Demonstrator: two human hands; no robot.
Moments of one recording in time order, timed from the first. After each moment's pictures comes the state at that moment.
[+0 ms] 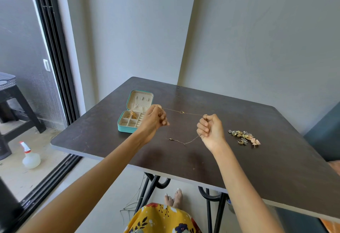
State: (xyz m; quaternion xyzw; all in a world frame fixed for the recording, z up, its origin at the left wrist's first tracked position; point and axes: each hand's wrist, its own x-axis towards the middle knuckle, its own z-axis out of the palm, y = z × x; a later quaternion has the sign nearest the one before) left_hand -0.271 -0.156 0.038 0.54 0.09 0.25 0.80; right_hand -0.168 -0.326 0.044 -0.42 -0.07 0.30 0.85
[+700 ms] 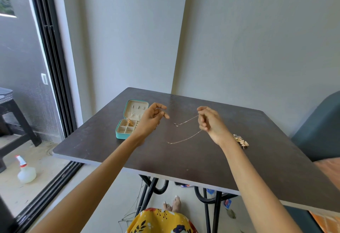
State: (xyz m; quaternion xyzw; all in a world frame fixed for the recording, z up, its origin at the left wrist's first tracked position) left_hand -0.294 -0.165 0.069 0.74 0.03 0.28 0.61; right_hand -0.172 -0.352 0.095 -0.60 -0.23 0.20 0.74
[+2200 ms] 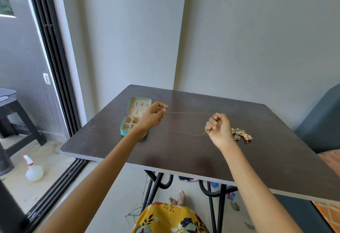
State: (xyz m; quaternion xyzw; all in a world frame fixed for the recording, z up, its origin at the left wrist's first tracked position) left_hand -0.287 -0.148 0.065 0.76 0.07 0.22 0.61; right_hand -0.163 -0.365 0.054 -0.39 -0.08 0.26 0.88
